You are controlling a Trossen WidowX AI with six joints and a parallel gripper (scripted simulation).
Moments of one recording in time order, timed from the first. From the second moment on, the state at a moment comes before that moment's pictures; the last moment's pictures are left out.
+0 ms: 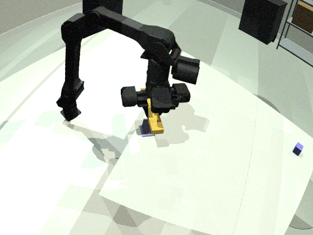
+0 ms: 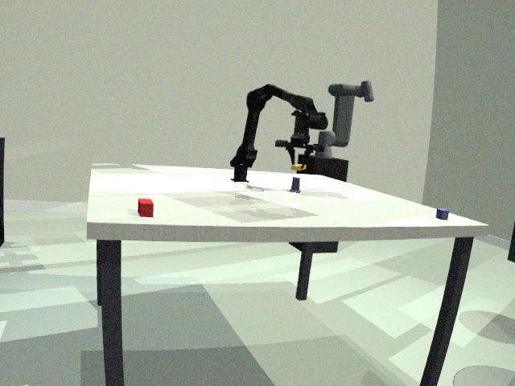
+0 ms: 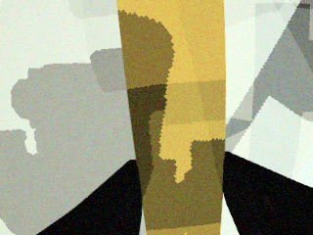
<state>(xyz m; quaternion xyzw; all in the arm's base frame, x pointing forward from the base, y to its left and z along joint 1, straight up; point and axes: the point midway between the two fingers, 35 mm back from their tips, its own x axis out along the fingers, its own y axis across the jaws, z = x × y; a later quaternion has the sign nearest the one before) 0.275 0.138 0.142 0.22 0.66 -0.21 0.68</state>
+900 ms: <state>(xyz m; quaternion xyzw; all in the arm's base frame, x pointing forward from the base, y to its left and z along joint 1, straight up) 0.273 0.134 0.117 0.22 0.66 -0.21 0.68</state>
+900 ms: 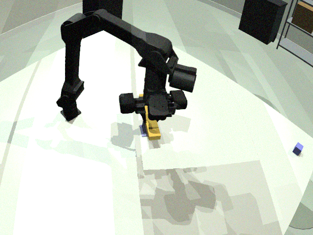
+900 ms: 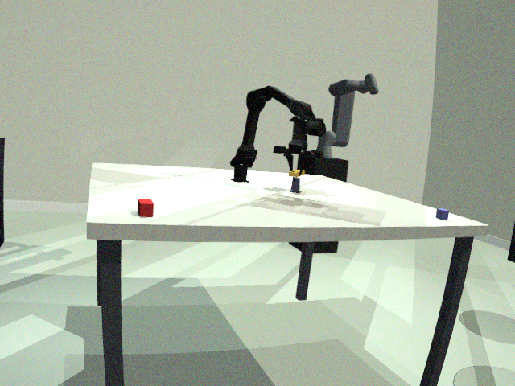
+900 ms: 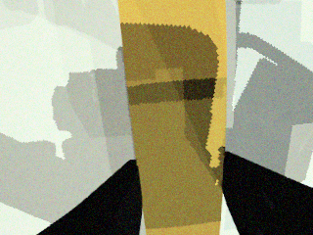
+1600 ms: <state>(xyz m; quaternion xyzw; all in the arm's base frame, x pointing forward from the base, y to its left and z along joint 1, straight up) 0.273 0.134 0.116 0.22 0.66 -0.21 0.68</state>
